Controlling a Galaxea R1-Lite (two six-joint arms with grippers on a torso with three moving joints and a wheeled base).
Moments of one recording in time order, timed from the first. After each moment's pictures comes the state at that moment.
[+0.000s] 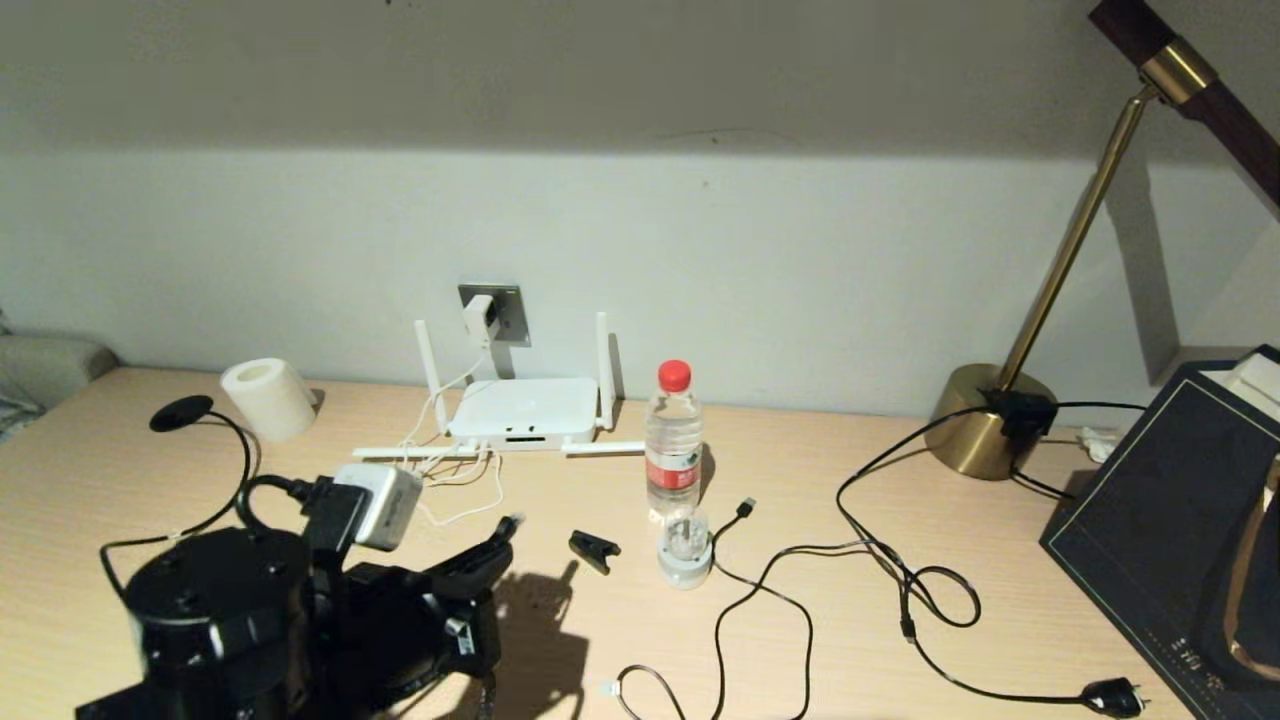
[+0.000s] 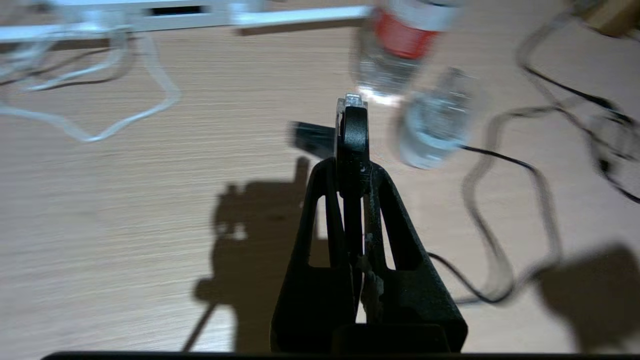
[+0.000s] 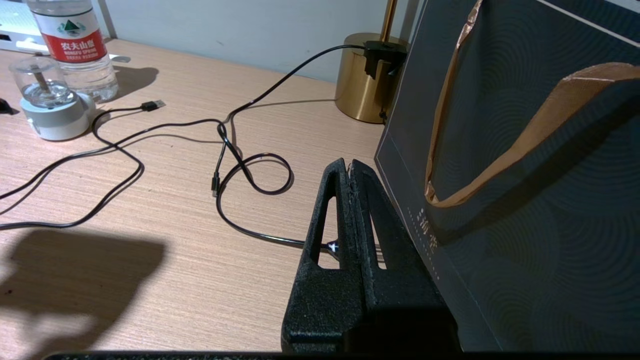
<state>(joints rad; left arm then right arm) -0.65 1.57 -0.27 -1.03 0.32 -0.19 -0.01 0.00 0.00 -0.08 0.04 -0.13</state>
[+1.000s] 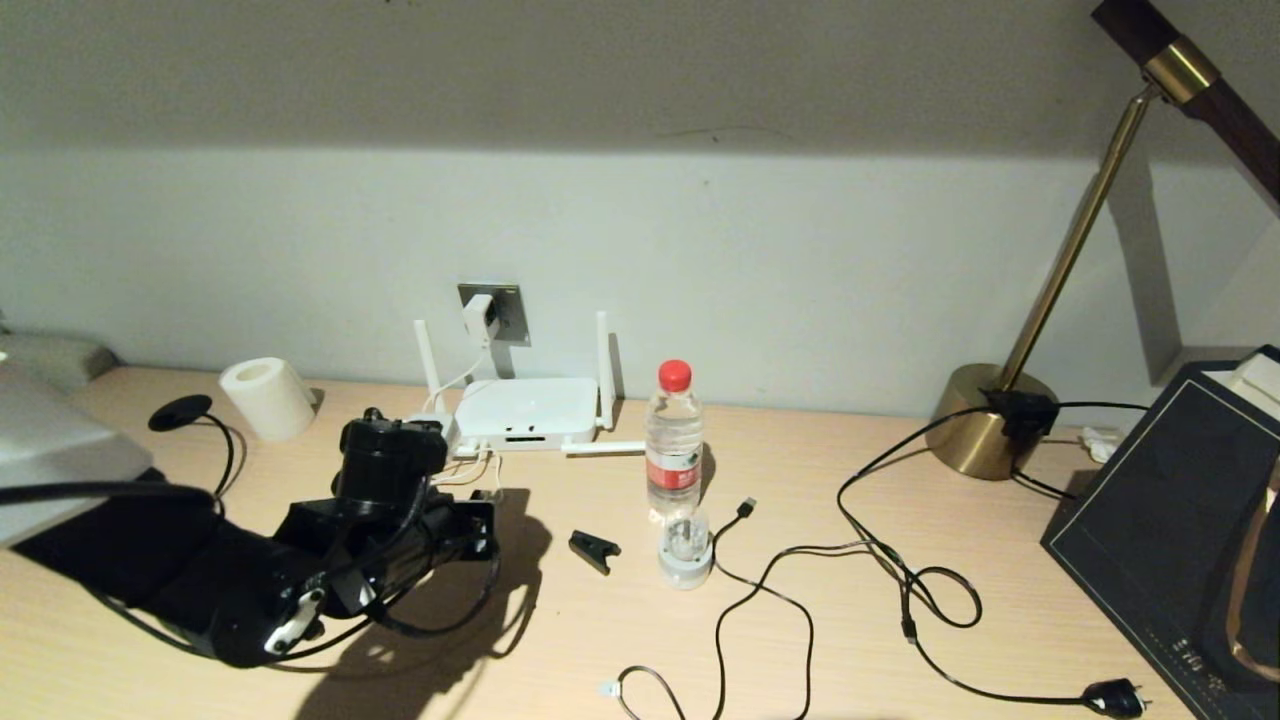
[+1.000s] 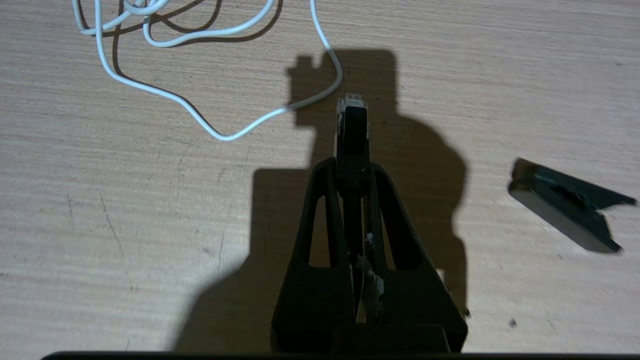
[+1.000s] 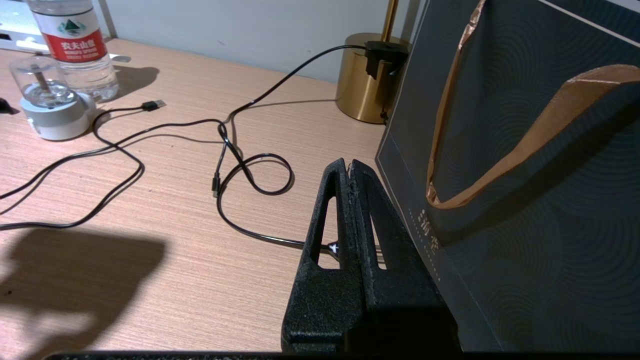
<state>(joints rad) -0.36 1.92 -0.70 -0.64 0.30 -0.14 -0.01 0.00 0.00 -0.08 0.04 -0.13</state>
